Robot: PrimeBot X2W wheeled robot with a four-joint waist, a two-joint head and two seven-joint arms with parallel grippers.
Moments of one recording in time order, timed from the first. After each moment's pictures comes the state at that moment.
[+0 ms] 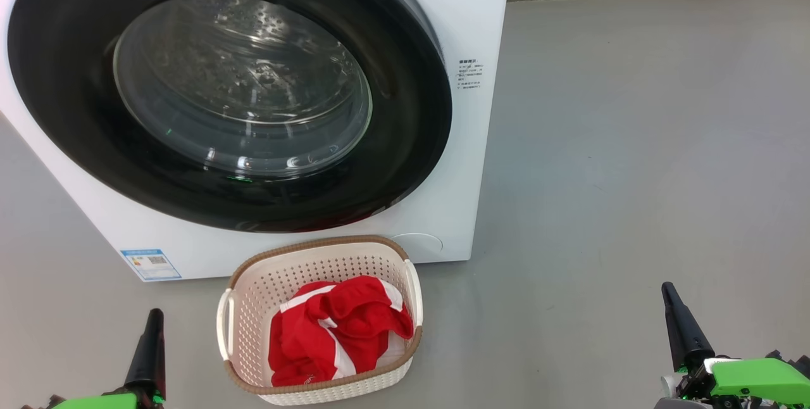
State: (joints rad) left arm -0.07 0.03 0.08 0.27 -1.61 -0.13 0.11; right arm -0.06 -0.05 -0.14 0.28 1.60 0.13 0.11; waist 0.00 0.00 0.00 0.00
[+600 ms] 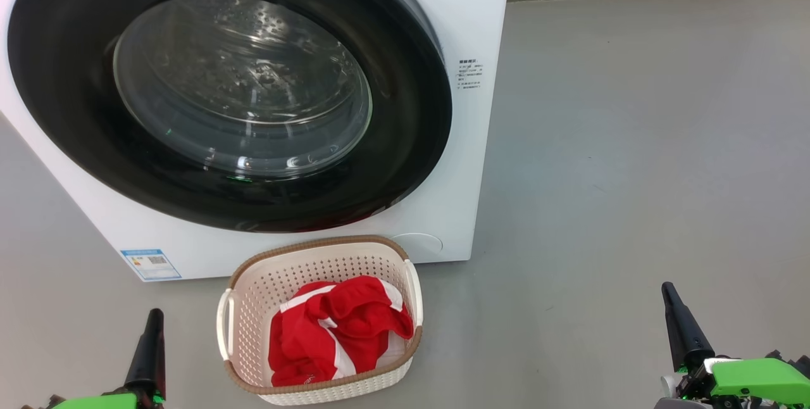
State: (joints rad) left arm -0.07 0.03 0.08 0.27 -1.61 -0.13 0.11; right arm -0.06 -0.05 -0.14 0.28 1.60 0.13 0.11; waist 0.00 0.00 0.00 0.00
